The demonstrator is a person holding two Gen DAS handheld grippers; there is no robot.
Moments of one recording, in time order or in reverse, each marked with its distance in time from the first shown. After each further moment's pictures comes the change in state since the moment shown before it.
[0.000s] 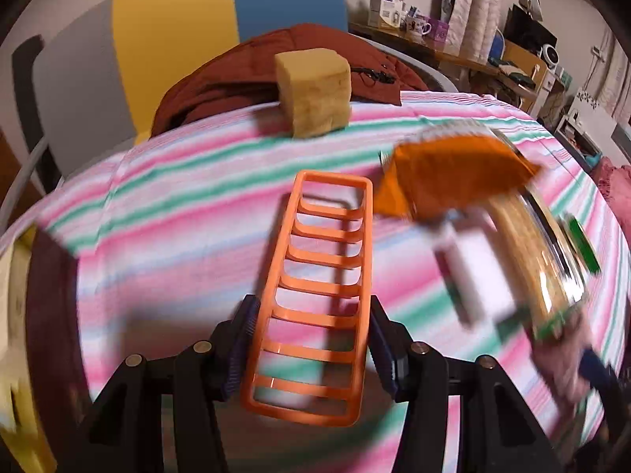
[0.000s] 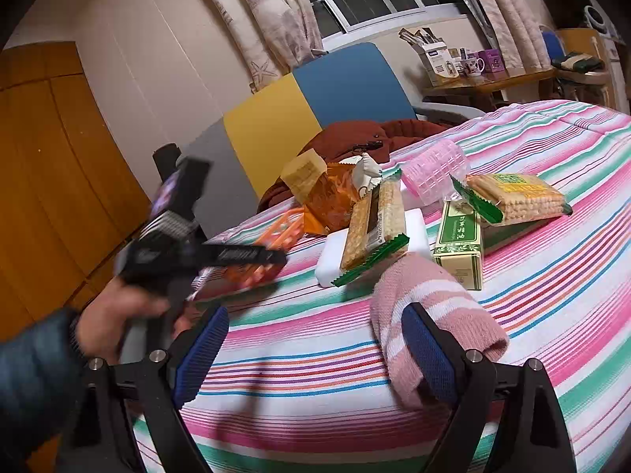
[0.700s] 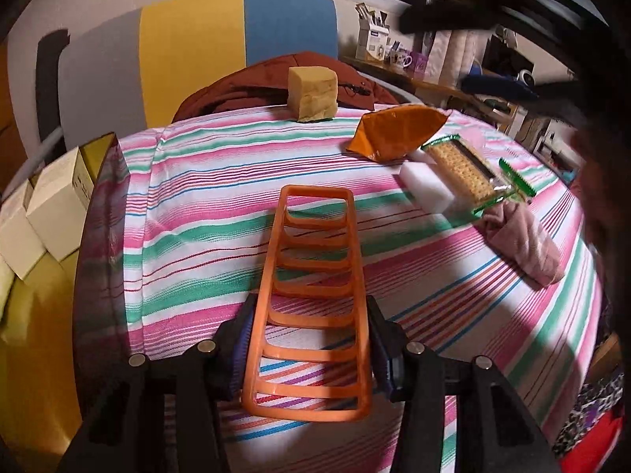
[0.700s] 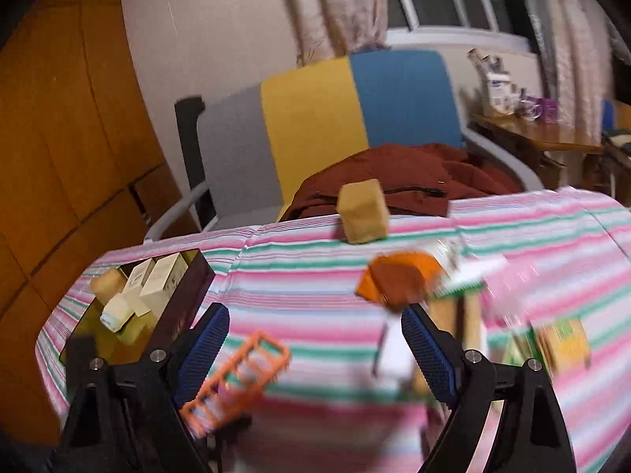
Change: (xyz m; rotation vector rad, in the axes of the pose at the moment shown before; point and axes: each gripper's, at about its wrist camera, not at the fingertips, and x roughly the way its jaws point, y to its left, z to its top) left arm -0.050 0.012 -0.087 -0.014 -0.144 -0.076; right arm 0.064 0.090 0.100 -0.246 0.151 -0.014
